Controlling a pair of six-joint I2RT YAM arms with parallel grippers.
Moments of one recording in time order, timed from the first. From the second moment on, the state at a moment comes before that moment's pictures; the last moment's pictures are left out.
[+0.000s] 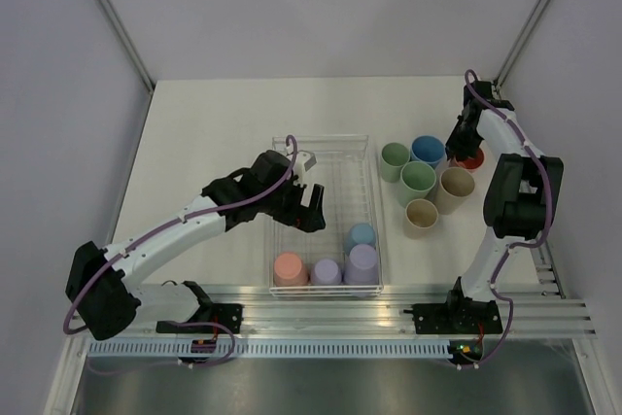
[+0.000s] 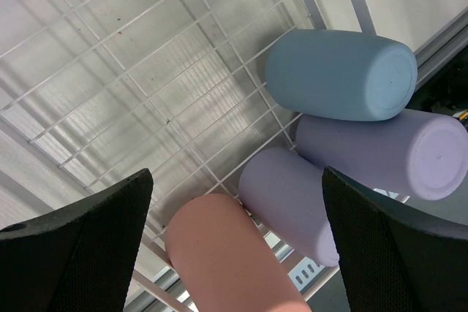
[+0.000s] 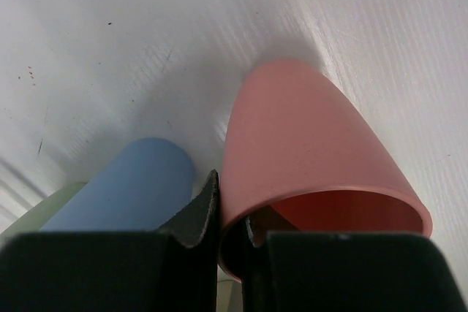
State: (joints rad) left arm -0.78 1.25 0.98 -0.56 0.18 -0.39; right arm -0.12 1.92 1.53 -0.83 0.10 0.44
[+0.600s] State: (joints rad) left arm -0.84 1.52 1.26 -0.53 0.19 -0.36; right arm -0.12 1.80 1.53 -0.83 0.08 0.45
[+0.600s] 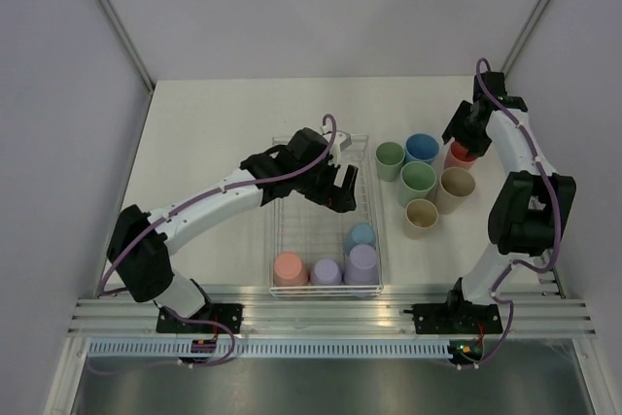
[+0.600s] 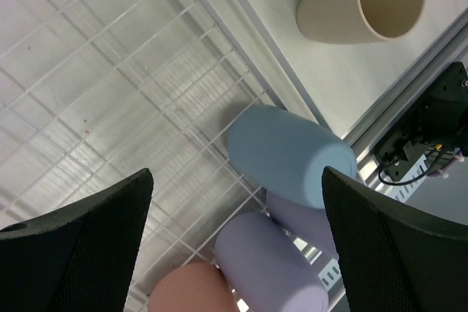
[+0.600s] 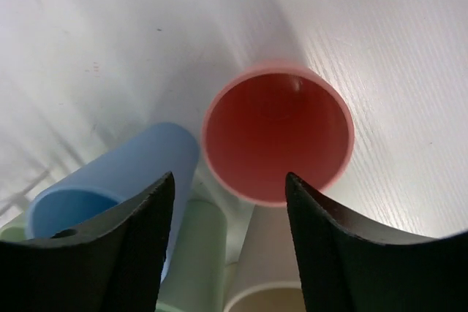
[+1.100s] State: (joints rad) left arm -0.98 1.77 1.42 -0.56 0.27 -0.21; right arm -0.12 1.38 1.53 -0.86 -0.01 0.47
